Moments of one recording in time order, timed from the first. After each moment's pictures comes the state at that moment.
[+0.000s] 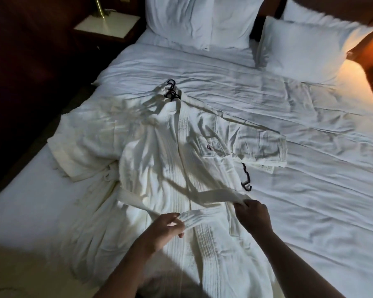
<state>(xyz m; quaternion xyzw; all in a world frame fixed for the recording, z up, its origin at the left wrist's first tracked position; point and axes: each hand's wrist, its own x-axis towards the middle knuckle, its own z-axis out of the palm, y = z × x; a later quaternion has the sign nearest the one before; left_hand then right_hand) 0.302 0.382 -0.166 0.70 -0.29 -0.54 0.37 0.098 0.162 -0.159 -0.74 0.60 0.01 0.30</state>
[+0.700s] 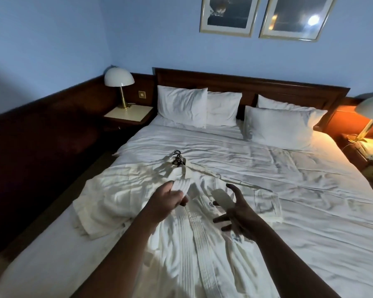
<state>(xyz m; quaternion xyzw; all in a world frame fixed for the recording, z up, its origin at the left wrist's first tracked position) 0.368 0.341 0.069 0.69 -0.34 -0.34 0.54 0.164 0.170 0.038 -0.56 0.36 -0.12 0.74</state>
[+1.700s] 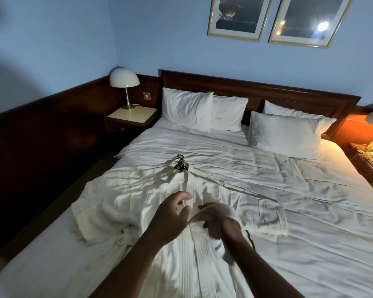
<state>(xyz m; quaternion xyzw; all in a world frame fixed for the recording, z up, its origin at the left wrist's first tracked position) 0.366 0.322 0.051 0.75 -0.45 -0.15 0.47 0.224 0.197 0.028 -0.61 0.35 -0.20 0.68</state>
